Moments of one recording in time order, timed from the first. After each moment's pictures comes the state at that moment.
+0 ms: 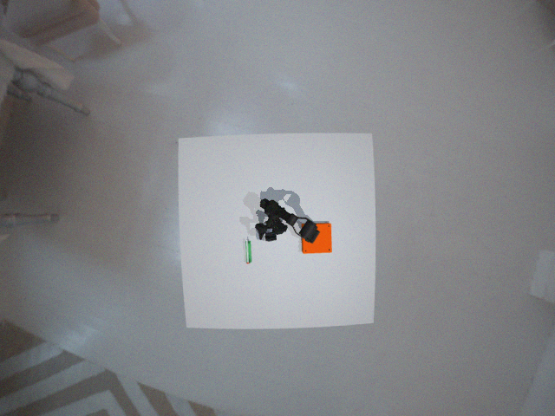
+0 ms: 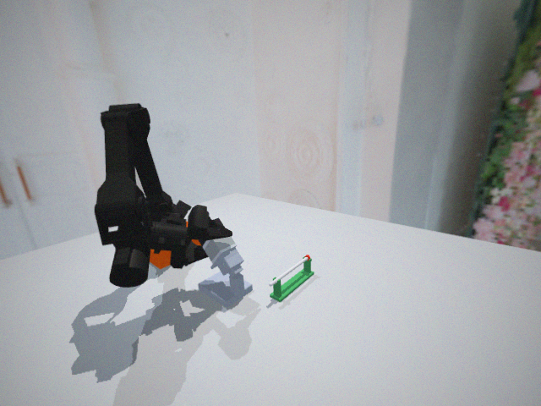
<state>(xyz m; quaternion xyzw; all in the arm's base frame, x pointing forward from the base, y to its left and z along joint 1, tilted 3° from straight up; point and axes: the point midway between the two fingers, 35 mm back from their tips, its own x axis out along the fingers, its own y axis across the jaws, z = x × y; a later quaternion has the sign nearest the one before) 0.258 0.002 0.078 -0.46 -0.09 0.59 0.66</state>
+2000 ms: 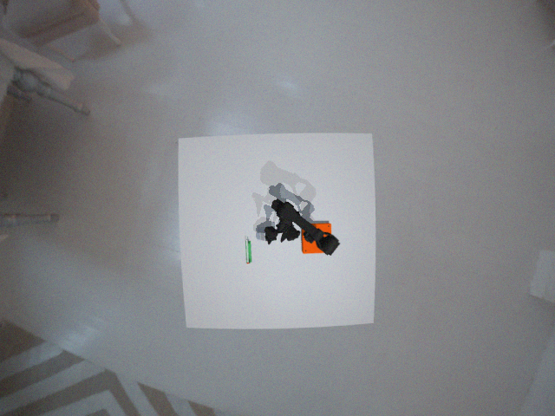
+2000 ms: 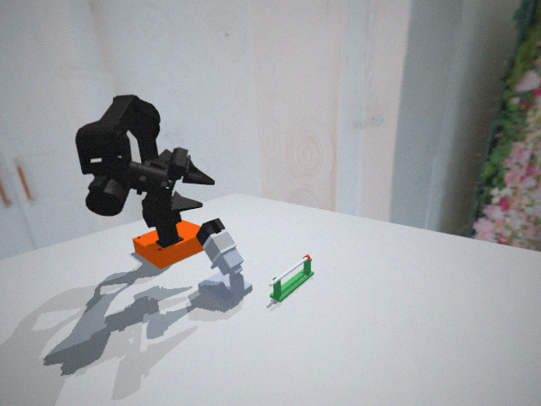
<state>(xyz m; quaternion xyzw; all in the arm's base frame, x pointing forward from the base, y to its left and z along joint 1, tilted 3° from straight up) 0.202 0.014 0.188 -0.47 -0.06 0.56 0.68</state>
